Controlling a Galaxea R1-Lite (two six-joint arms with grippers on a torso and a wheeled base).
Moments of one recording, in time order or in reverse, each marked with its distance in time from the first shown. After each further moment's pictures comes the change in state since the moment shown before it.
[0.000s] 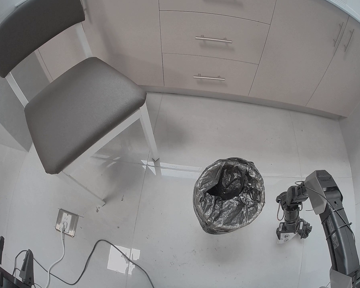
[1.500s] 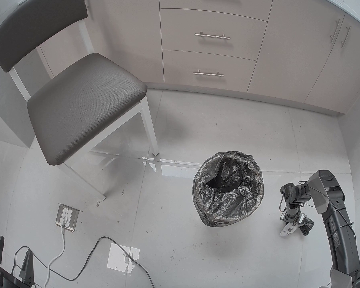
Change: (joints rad) left arm 0.000 0.000 0.000 0.000 0.000 -0.002; right arm -0.036 0.001 0.000 -0.329 -0.079 0.143
